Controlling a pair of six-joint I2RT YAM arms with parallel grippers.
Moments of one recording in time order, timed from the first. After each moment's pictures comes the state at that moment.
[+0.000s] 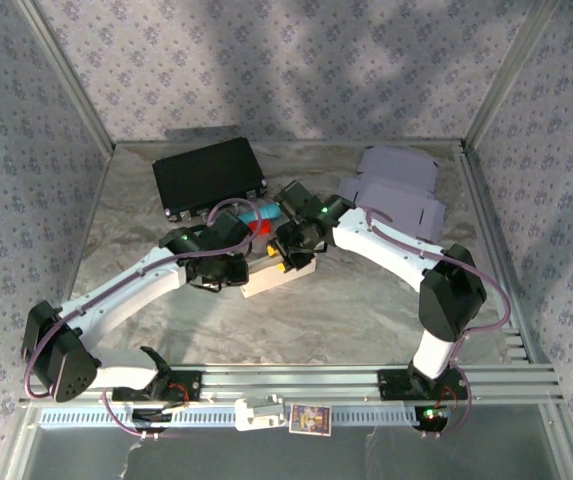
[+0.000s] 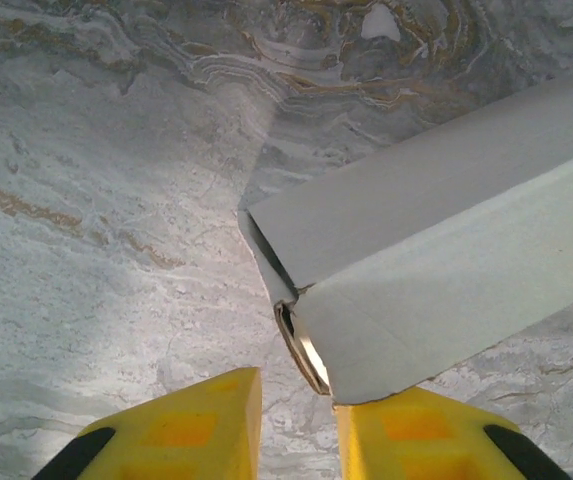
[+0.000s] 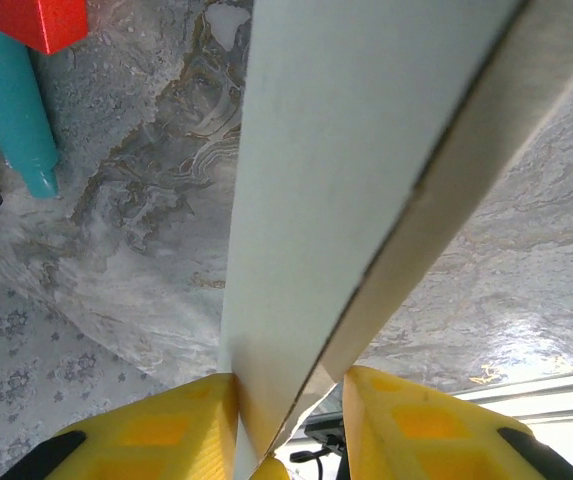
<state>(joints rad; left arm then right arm) -0.77 1.29 1.08 -1.00 -0.05 -0.79 0.80 1.74 1.47 -0.85 -0.30 1.73</state>
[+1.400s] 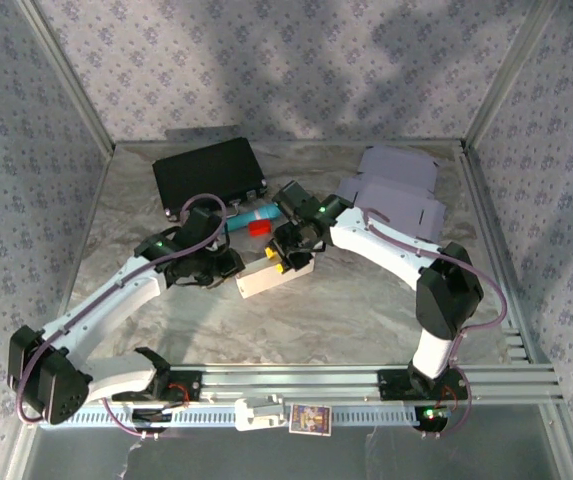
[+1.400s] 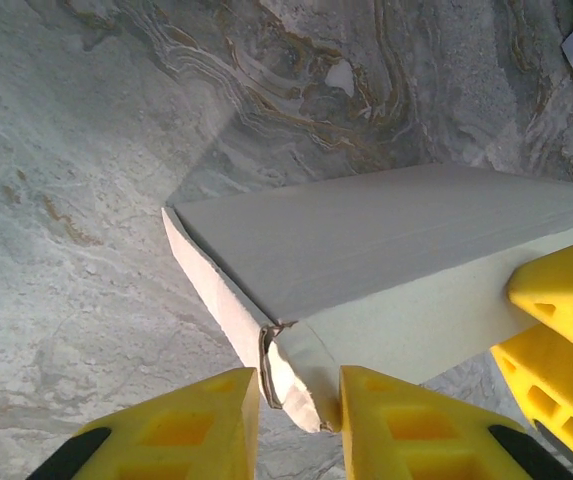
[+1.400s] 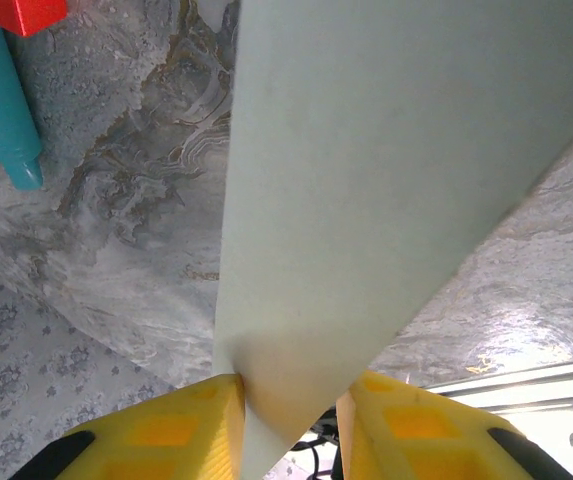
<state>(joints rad) -0.61 1.16 0.97 -0.85 0.14 -1.03 0.80 1.76 1.48 -0.85 -0.32 1.73</state>
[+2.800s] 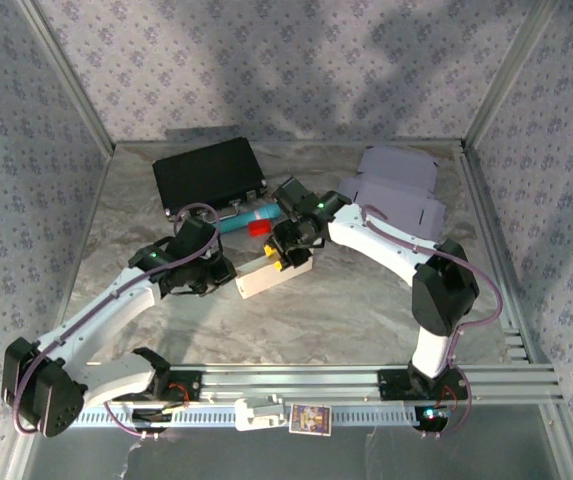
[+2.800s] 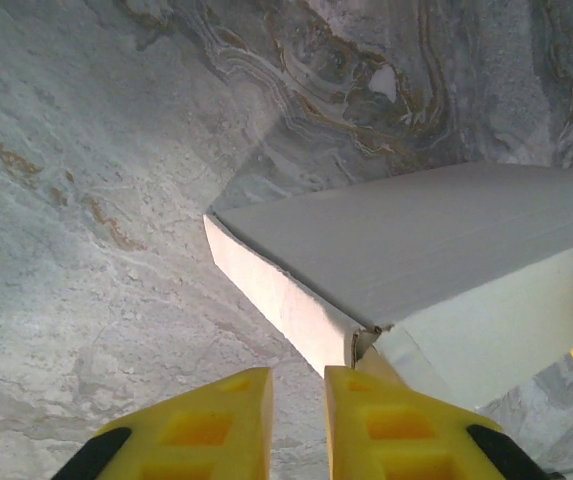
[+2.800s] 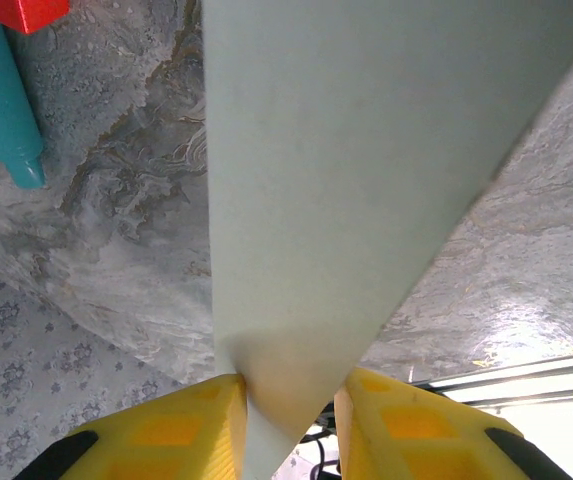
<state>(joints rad) -0.59 1.09 0.87 -0.81 0.13 -1.02 0.78 1.79 1.52 -0.87 -0.35 1.73</state>
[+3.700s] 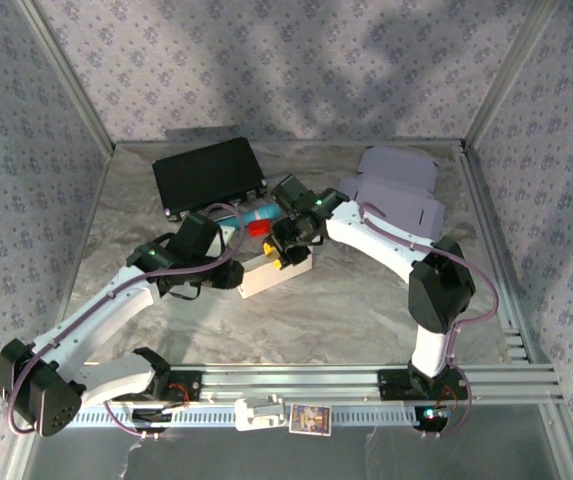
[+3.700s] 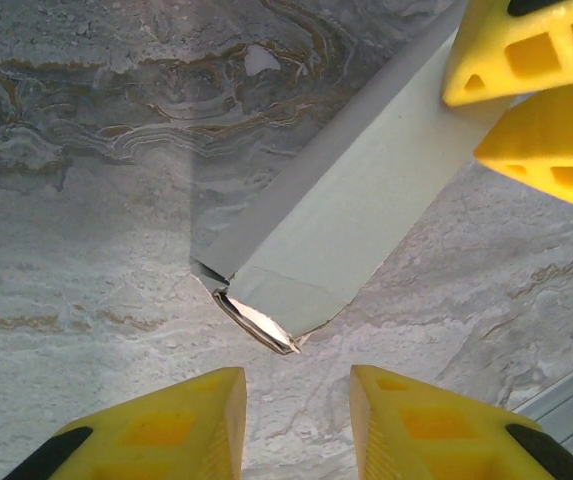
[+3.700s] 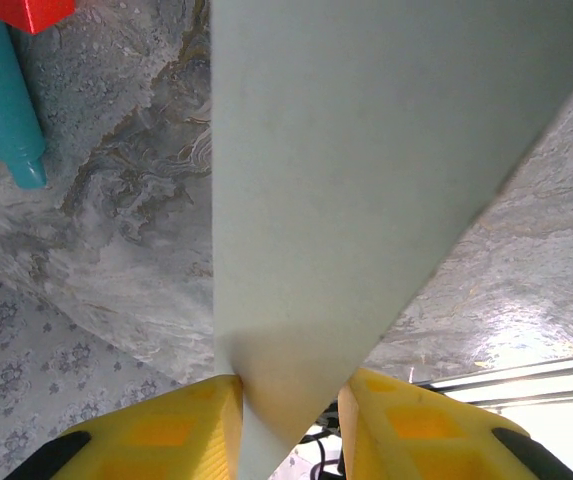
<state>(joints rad) -0.63 1.10 0.93 -0.84 0.16 -0.37 0.78 1.82 1.56 -0.89 -0.36 1.71</state>
